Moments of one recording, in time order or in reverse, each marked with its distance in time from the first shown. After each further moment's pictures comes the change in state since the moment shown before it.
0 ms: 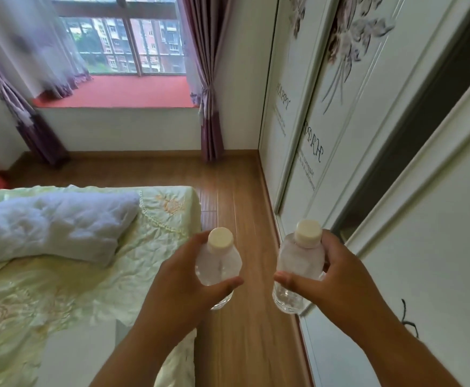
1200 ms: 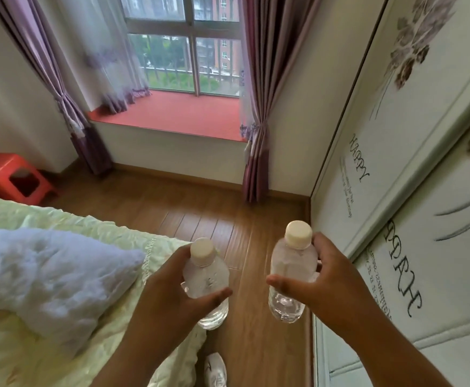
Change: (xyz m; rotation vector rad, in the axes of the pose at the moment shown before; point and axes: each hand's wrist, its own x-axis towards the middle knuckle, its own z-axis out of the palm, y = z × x) left_hand 0.447 -0.056 0.021 0.043 0.289 -0.109; right_hand 0.539 -0.012 0.010 0.053 -0.280 -0.160
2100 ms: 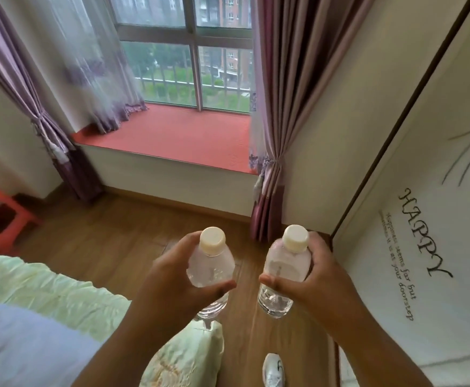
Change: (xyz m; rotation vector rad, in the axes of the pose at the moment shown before) left_hand 0.409 -0.086 0.014 0.156 -0.045 0.074; right_hand 0.413 -0.004 0.019 0.027 -0.003 -0.013
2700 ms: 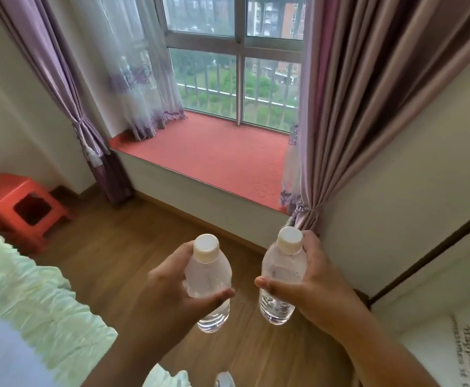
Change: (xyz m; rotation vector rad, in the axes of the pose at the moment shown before) left_hand 0.231 -0.029 0.032 0.062 0.196 -0.209; right_hand 0.302 -0.013 -0.033 0.024 -0.303 -0.059
